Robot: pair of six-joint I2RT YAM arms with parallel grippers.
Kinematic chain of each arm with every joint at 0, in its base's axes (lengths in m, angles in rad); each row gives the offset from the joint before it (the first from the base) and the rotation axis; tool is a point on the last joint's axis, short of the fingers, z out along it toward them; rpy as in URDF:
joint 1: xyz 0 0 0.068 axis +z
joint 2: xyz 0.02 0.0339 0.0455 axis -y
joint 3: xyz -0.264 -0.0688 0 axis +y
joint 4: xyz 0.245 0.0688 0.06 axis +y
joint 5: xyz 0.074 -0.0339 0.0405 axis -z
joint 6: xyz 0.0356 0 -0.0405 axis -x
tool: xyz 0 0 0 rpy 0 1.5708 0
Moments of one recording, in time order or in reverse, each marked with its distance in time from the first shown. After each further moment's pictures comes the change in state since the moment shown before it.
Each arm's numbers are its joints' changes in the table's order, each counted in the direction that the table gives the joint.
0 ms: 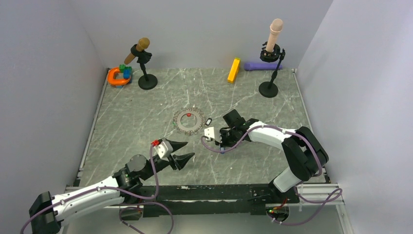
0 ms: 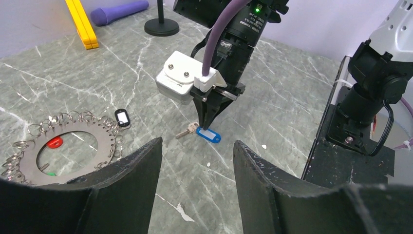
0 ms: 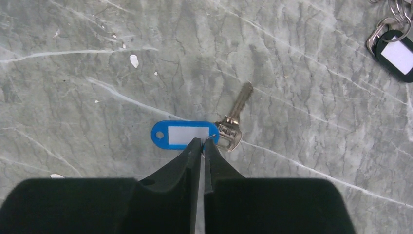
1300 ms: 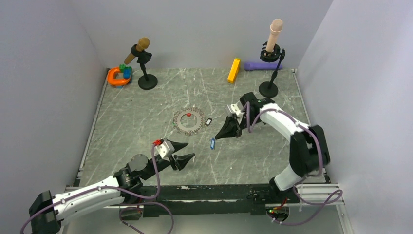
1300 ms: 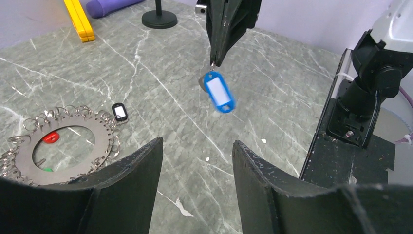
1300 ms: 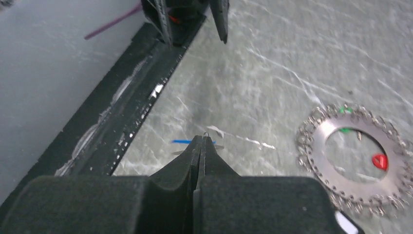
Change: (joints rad) left arm 0.000 -0.015 -0.002 0.013 0.007 0.003; right arm -0.262 0.028 -0.236 0.429 -0.980 0.362
